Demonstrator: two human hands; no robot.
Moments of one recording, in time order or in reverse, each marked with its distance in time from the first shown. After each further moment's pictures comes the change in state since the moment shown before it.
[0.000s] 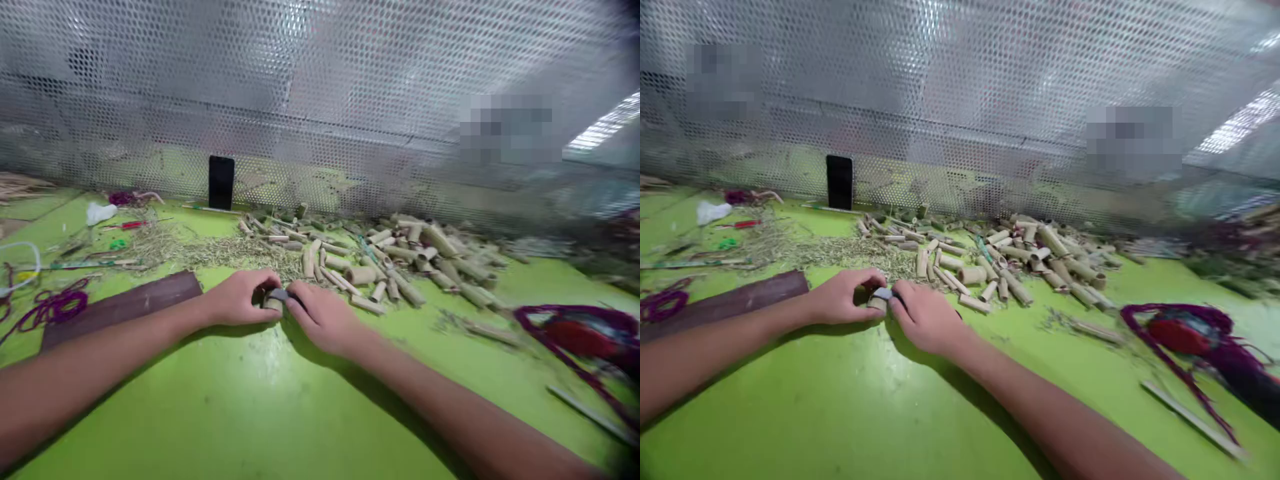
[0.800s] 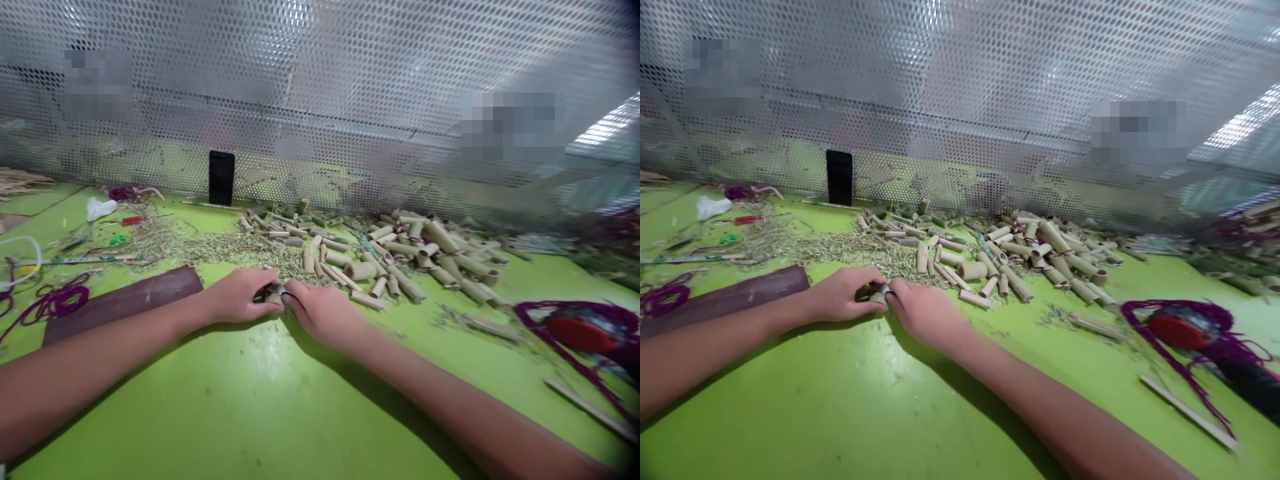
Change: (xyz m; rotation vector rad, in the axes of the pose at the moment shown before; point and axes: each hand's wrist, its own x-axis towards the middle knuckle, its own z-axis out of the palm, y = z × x) left_hand 0.000 -0.012 0.004 0.282 -0.021 0.125; right_hand 0.007 -0.014 -0.008 -0.143 -0.161 0.146
